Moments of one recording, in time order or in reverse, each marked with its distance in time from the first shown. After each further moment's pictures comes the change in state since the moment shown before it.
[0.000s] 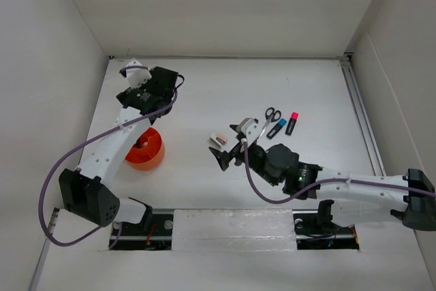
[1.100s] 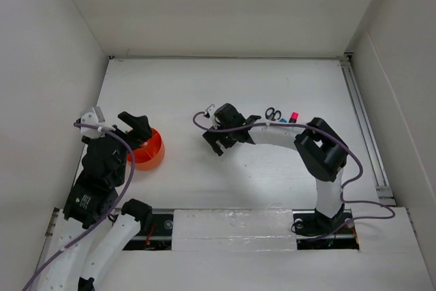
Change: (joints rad) left arm 0.013 -0.877 -0.382 0.229 0.374 0.330; right arm -0.442 0.855 0.505 -0.649 -0.467 0.093
